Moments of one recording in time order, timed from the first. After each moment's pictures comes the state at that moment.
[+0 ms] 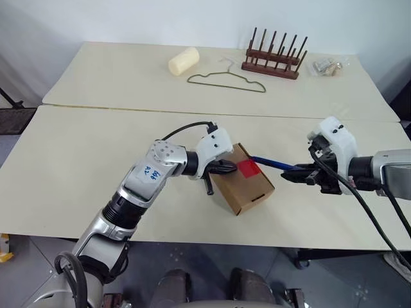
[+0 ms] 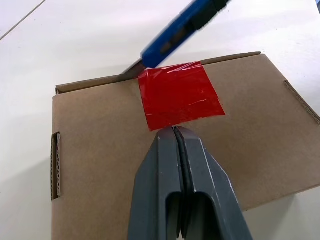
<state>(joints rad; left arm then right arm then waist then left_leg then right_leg) -0.79 0.38 -0.39 -0.08 -0.15 0.76 -0.82 -0.61 -1.22 -0.04 -0.38 1.56 1.35 0.07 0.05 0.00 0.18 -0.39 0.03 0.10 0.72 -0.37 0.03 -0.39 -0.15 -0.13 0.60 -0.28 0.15</state>
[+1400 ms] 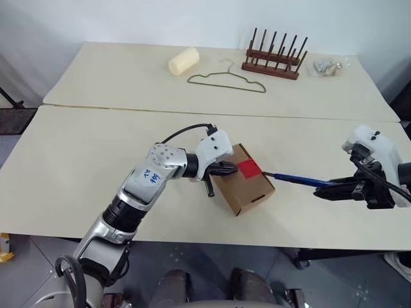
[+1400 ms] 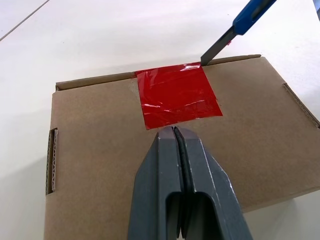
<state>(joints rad) -0.76 0.37 -0.38 -0.10 -0.15 0.76 -0.80 -0.48 -1.41 -0.27 -0.39 1.32 1.54 0.59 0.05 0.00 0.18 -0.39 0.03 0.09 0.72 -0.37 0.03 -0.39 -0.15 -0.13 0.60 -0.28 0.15</state>
